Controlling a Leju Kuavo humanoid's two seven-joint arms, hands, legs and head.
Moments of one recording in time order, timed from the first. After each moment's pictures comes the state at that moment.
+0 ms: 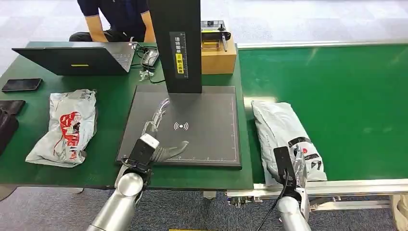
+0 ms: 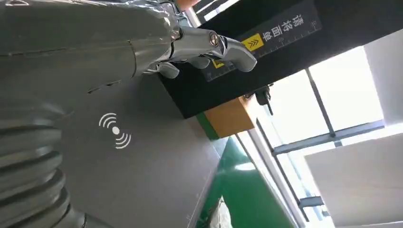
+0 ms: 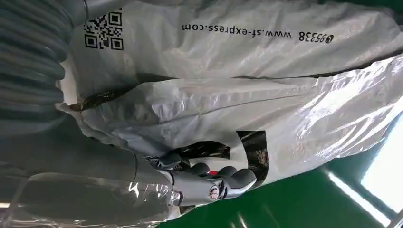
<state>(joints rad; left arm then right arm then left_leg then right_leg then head) -0.30 -0.19 -0.28 -1.00 -0.47 0.19 -0.50 -0.22 0.10 -0.22 -1.00 0.64 -0.43 -0.14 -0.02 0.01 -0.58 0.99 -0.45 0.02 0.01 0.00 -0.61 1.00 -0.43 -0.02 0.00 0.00</state>
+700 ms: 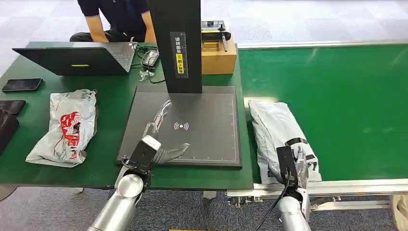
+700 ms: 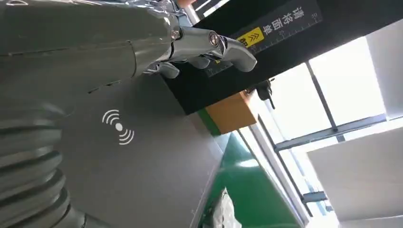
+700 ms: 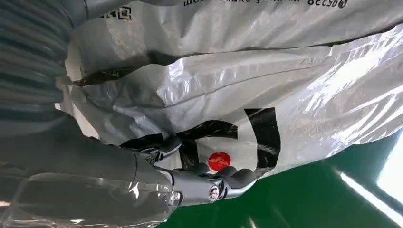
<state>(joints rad) -0.29 -0.19 -0.28 -1.01 -0.49 0.17 -0.49 -0.22 0.13 -0.28 -1.04 0.65 -0.40 -0.10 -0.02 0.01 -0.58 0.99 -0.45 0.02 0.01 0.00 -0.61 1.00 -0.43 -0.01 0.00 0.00</state>
